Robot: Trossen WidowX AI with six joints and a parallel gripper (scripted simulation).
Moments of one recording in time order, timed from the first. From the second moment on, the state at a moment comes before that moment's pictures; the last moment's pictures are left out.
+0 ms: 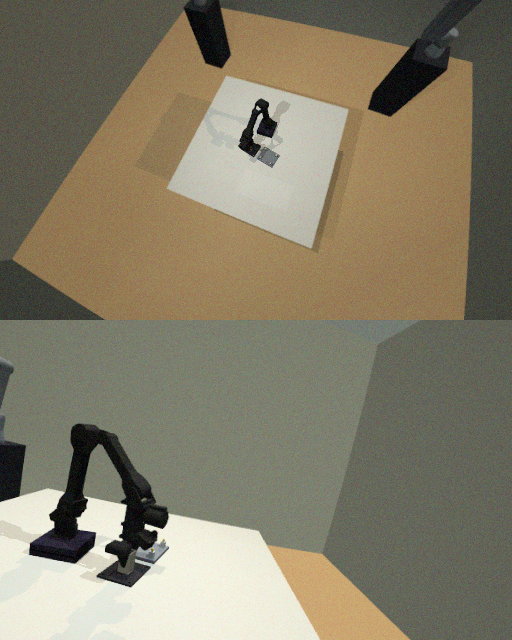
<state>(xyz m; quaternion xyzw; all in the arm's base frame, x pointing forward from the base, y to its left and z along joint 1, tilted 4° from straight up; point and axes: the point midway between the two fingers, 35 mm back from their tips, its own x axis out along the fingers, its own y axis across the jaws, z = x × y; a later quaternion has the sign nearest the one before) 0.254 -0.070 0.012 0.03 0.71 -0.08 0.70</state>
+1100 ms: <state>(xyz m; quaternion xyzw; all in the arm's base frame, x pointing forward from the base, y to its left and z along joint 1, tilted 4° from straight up) 0.258 -0.066 0.071 0.03 0.71 -0.08 0.70</state>
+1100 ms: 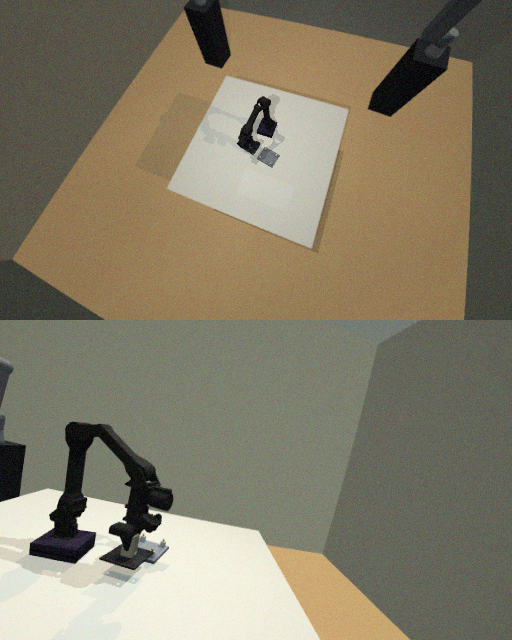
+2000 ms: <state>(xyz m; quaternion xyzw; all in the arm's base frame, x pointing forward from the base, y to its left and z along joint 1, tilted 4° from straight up) 0.267 -0.035 0.098 0.03 0.71 -0.07 0.70</state>
